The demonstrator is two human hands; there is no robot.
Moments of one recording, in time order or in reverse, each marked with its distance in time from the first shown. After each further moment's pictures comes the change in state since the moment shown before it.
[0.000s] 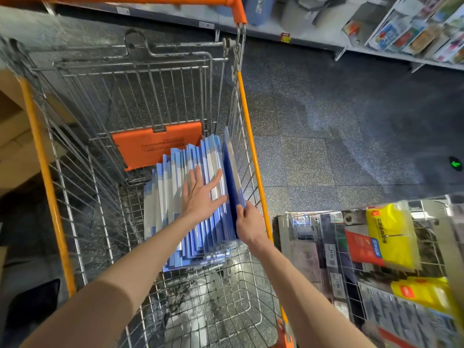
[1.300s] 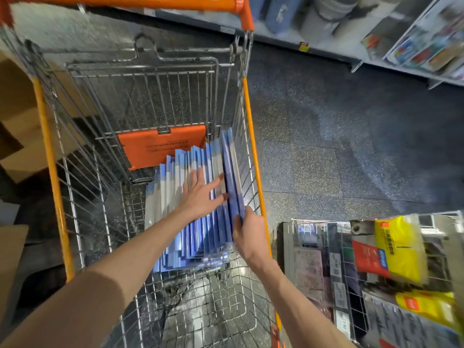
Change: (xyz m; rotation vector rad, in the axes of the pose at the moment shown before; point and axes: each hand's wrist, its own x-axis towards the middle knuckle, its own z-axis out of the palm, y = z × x) left_hand -0.021 -0.022 -0.031 0.051 -0.080 -0.042; right_hand -0.040 -0.017 0.013 -0.236 0.003 -0.162
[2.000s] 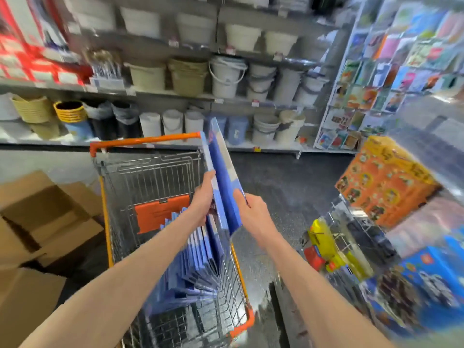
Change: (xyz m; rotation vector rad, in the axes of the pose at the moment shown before) left_hand -0.258 0.200 -0.115 -1.134 0.192 0.059; right_hand -0.231 -0.062 -0.180 0.428 0.285 -0.407
